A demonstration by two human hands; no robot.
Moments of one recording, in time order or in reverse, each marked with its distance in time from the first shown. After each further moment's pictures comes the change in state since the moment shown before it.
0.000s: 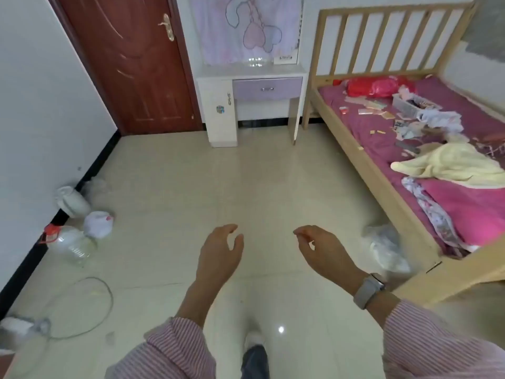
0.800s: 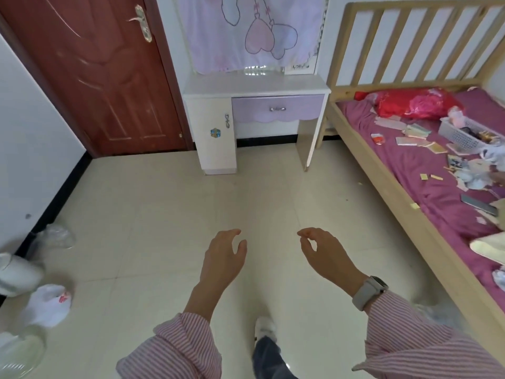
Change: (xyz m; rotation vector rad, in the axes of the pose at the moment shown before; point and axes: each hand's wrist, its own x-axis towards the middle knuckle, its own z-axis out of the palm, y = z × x) left_hand 0.563 -0.083 0.047 0.018 -0.104 -0.057; right_hand 0.560 0.058 0.056 -0.001 0.004 0.136
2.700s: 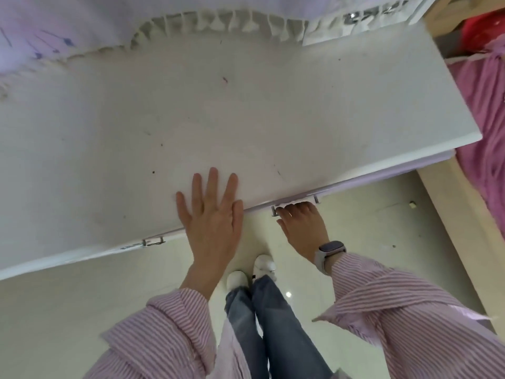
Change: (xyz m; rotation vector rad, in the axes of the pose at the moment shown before) left_hand 1.110 -0.010 0.208 0.576 -0.060 0.266; right_hand 1.076 0.220 0.141 -0.589 -0.225 -0.050
